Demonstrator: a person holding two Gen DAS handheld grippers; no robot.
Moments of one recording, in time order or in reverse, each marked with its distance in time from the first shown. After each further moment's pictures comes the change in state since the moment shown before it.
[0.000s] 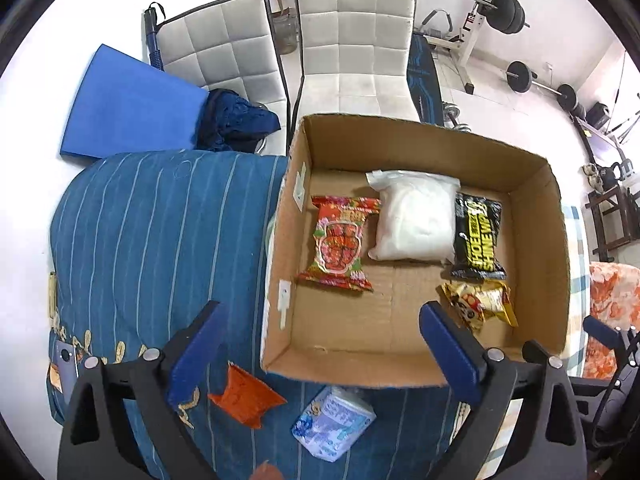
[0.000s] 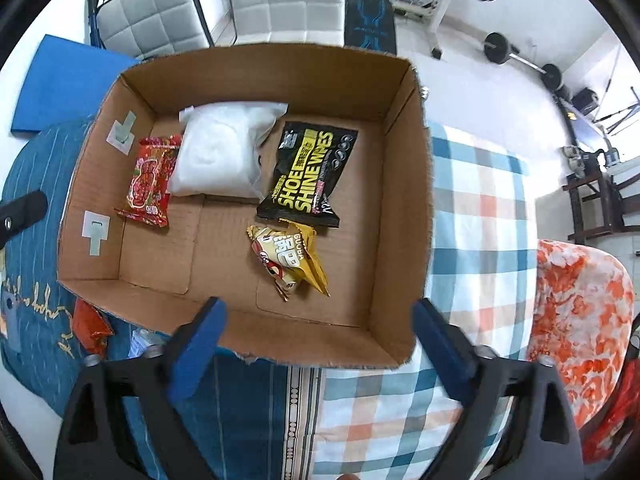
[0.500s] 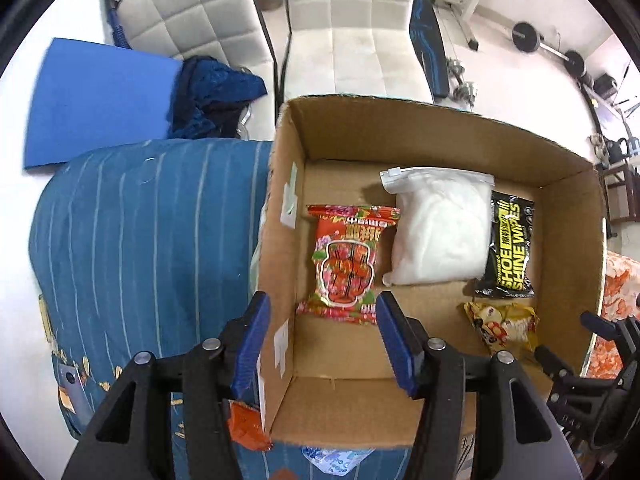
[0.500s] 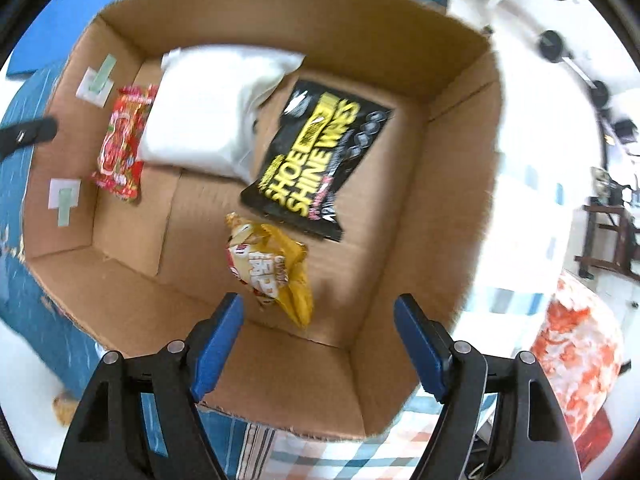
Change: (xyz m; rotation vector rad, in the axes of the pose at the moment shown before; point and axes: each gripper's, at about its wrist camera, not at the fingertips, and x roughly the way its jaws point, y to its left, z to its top) left arm 0.065 0.003 0.056 0.042 0.191 -0.009; right arm 0.067 0.001 0.050 -0.175 0.223 0.010
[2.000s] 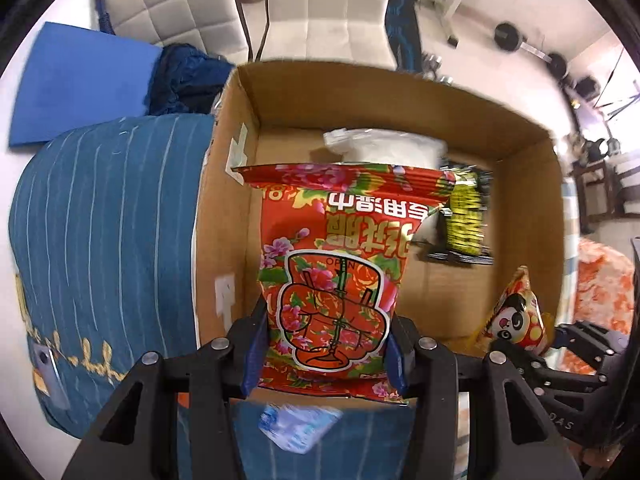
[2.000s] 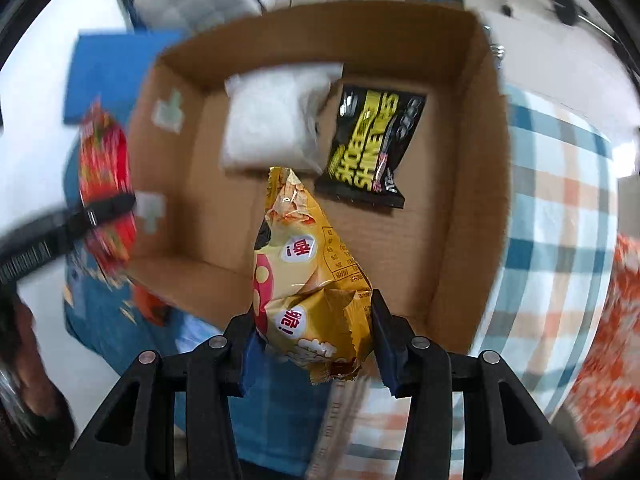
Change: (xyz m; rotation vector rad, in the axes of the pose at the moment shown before) left arm 0.002 -0.030 -0.018 -0.007 0.026 -0.093; right arm -0.012 0.002 -0.015 0.064 -0.034 0.326
